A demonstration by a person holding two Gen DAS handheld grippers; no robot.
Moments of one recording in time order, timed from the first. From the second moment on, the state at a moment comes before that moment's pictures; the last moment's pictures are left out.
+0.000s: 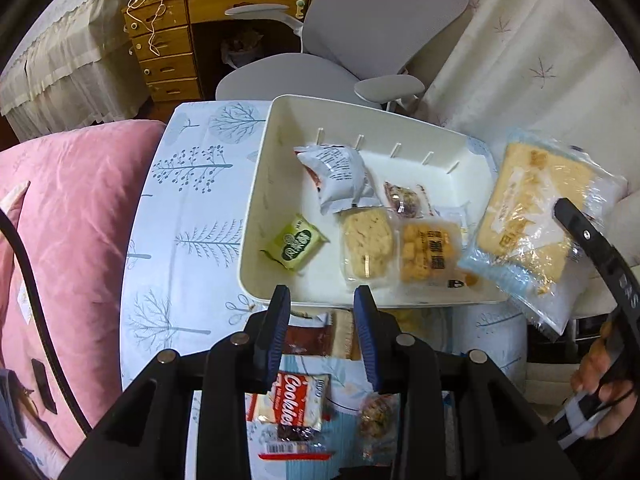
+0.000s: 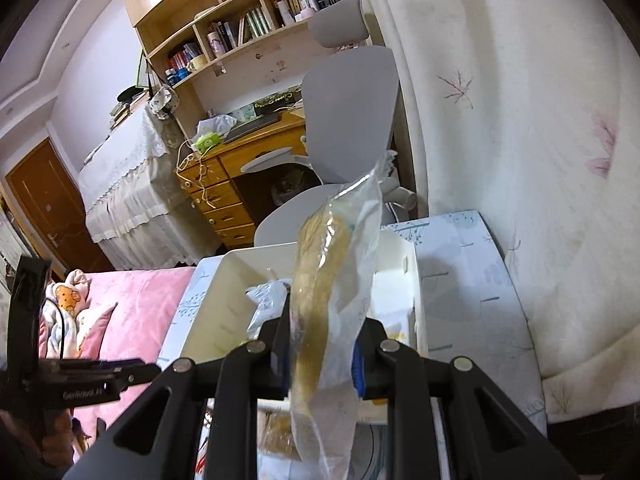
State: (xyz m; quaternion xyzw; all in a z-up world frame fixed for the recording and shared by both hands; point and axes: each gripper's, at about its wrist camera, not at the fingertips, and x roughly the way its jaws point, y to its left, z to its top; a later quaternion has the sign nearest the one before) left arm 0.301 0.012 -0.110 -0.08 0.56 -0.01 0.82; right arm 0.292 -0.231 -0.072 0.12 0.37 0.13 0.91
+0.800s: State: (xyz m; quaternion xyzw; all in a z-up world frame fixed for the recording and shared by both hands) left arm 0.224 0.037 -0.113 -0.09 0.58 0.04 0.81; right arm 0.249 -0.217 -0.079 0.12 0.43 0.14 0.88
